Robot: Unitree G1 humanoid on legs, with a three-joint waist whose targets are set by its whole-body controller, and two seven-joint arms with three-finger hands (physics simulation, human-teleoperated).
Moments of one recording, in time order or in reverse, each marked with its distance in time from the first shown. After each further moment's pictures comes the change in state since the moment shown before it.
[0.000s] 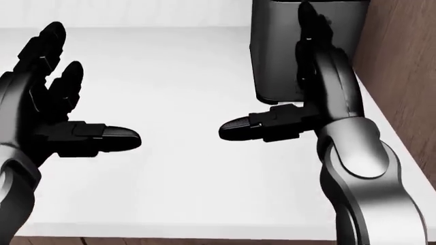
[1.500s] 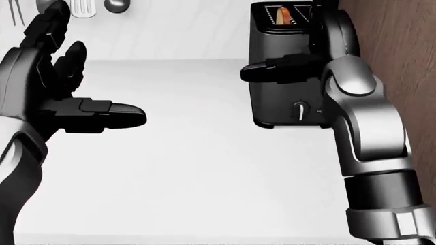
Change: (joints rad) left arm -0.107 0.015 -0.023 0.124 0.037 -0.050 -0.008; right arm -0.351 -0.149 -0.084 0.797 0.122 -0.354 -0.060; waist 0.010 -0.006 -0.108
